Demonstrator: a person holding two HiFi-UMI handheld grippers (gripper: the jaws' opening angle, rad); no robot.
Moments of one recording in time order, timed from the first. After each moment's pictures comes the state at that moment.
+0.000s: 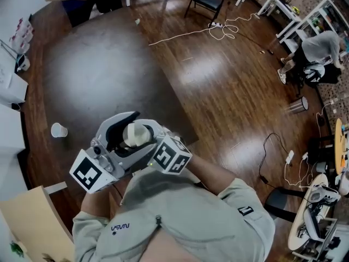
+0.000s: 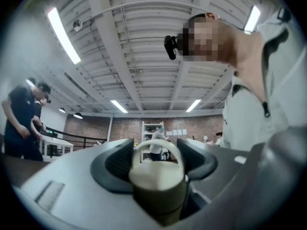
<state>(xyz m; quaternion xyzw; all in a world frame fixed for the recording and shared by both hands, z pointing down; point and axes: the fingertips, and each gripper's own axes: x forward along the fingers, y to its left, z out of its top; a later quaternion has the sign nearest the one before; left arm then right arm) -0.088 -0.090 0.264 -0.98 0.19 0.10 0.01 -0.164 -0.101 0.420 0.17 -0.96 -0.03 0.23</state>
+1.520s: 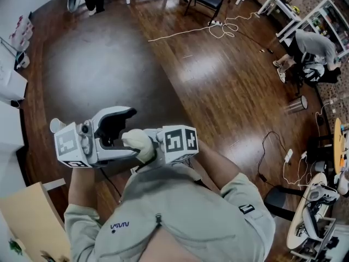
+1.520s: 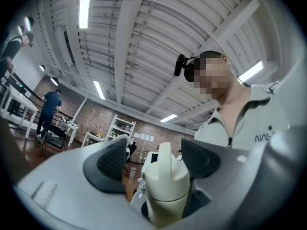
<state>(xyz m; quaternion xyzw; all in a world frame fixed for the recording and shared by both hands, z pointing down) -0.109 -0.070 0.274 -0.99 -0.05 0.13 -0.11 -0.156 -0.002 0.417 -0.18 -0.96 0.09 0.19</state>
